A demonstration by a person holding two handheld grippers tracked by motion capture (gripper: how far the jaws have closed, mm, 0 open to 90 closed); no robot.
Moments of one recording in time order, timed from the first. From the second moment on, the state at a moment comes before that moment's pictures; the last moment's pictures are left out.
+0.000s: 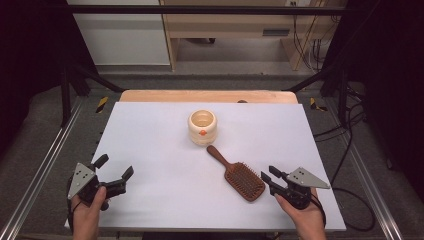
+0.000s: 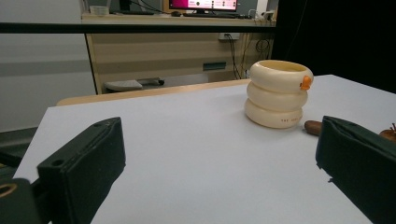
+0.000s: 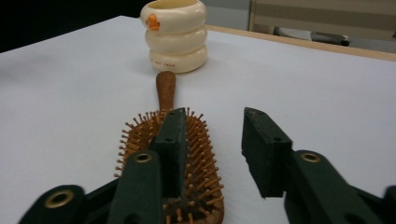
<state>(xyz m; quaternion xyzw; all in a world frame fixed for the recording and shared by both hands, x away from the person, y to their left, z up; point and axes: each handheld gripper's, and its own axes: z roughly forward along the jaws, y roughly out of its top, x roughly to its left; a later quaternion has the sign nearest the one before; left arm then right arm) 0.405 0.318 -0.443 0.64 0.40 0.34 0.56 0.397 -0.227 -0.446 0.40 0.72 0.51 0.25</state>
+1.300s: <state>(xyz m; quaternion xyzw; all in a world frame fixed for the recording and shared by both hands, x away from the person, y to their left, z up) 0.404 0.317 -0.443 0.64 0.40 0.34 0.56 0.372 -0.200 -0.450 0.37 0.79 0.46 0.16</state>
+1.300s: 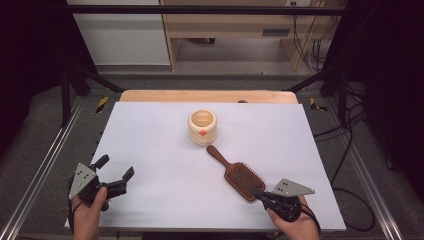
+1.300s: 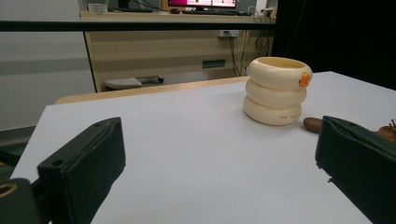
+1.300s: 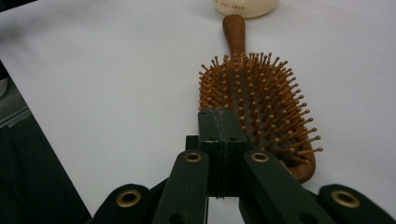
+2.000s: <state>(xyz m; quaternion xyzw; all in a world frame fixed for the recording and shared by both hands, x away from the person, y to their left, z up) 0.405 0.318 -0.444 0.64 0.40 0.34 0.56 0.370 -0.205 -0.463 0.39 0.81 0.42 0.15</state>
